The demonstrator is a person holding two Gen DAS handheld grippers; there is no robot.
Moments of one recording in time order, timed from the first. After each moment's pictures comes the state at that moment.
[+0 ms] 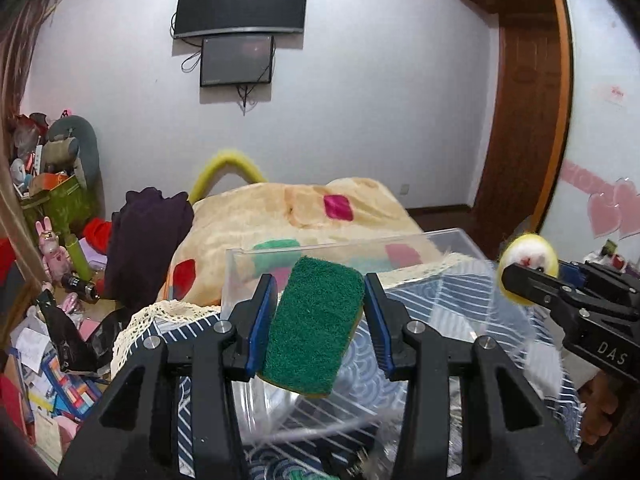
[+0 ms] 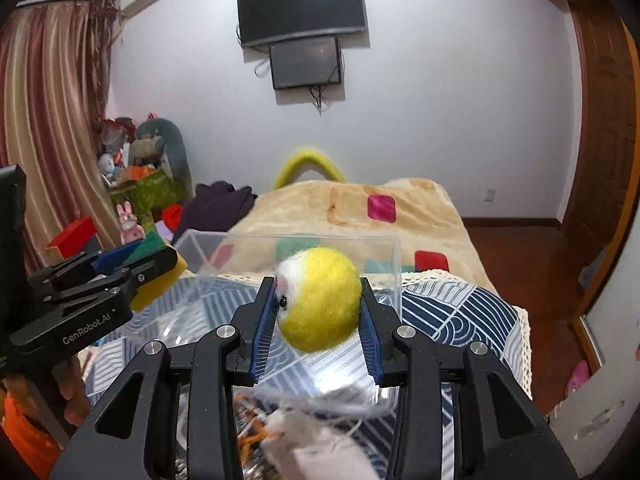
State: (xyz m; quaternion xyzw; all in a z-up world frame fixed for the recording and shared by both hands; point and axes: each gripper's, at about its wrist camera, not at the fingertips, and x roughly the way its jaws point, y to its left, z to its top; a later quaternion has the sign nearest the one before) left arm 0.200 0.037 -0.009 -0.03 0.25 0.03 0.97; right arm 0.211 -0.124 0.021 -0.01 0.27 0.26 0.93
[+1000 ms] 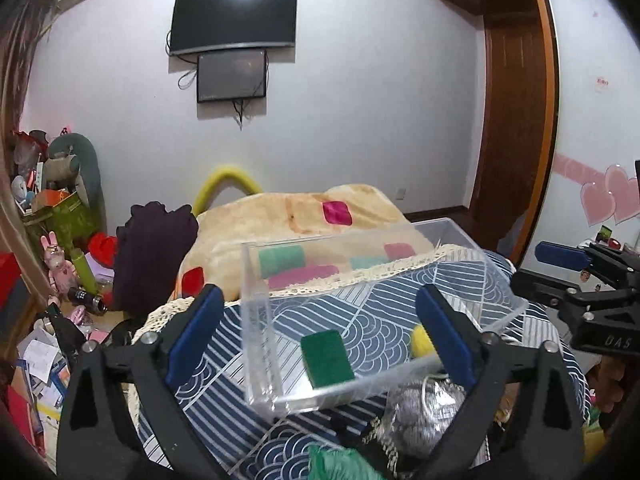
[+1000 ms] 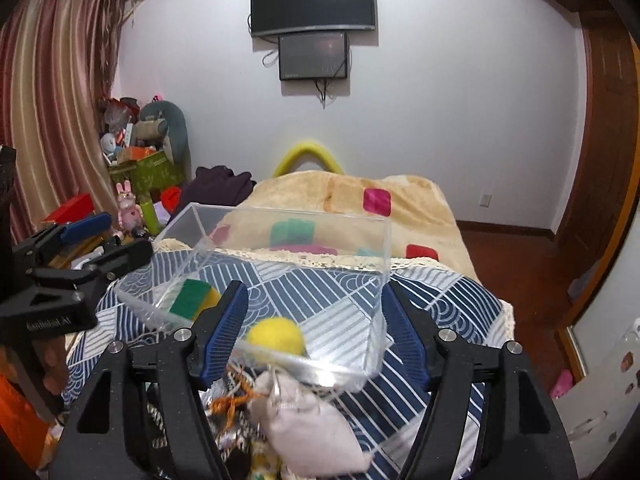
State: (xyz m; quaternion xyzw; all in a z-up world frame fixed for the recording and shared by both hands) left arm 0.151 0.039 -0.001 -0.01 0.22 0.02 0.98; right arm 0.186 -0.144 0.023 -0.04 0.27 0.26 0.93
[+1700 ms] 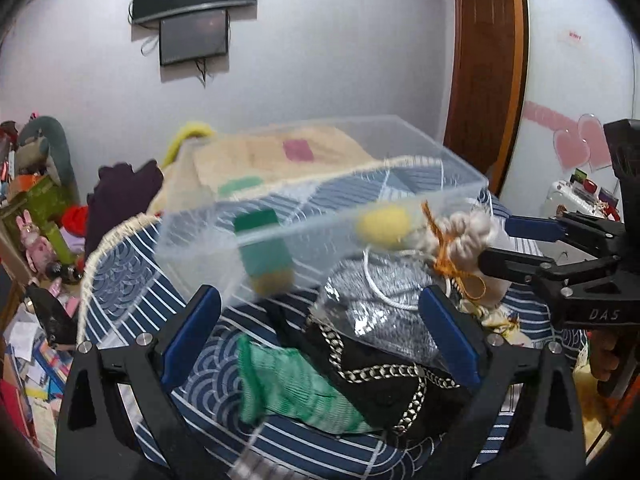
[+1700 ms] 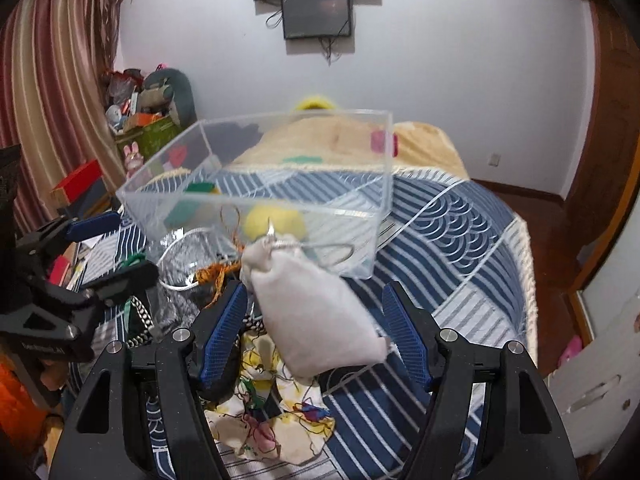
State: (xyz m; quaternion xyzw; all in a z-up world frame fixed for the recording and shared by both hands) left arm 0.125 -0.001 -0.076 0.00 0.30 -0.04 0.95; right arm 0.162 -0.154 -0.044 -0.05 0.34 0.27 0.90
